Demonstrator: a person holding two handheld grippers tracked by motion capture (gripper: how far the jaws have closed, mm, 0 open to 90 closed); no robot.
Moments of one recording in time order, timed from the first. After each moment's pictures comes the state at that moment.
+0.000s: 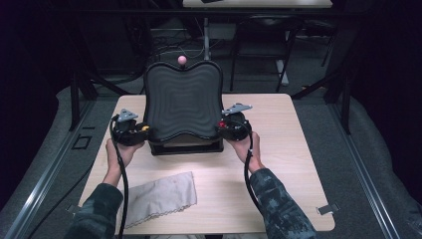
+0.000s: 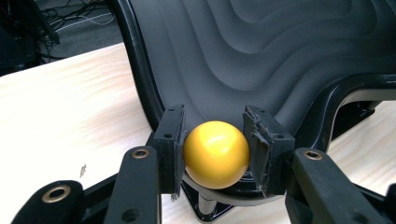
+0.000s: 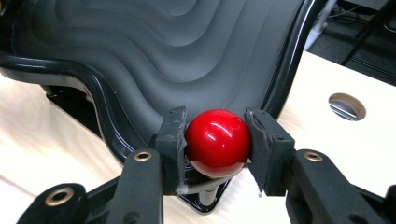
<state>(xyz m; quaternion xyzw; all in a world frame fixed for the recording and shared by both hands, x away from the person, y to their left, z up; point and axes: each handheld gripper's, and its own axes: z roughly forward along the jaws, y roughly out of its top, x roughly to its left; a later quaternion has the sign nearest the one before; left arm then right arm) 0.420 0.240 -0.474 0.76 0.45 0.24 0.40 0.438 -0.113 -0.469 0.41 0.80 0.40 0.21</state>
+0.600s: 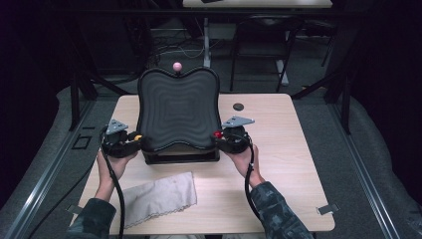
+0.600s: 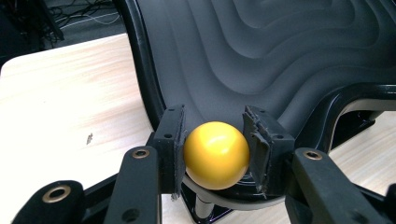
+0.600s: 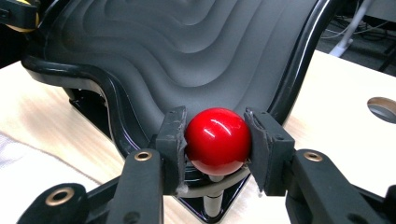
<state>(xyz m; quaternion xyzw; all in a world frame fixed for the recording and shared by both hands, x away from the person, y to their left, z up) 0.383 0.256 -0.477 0.74 0.47 0.24 0.42 0.401 -0.111 -0.478 0.38 0.79 0.44 0.19</state>
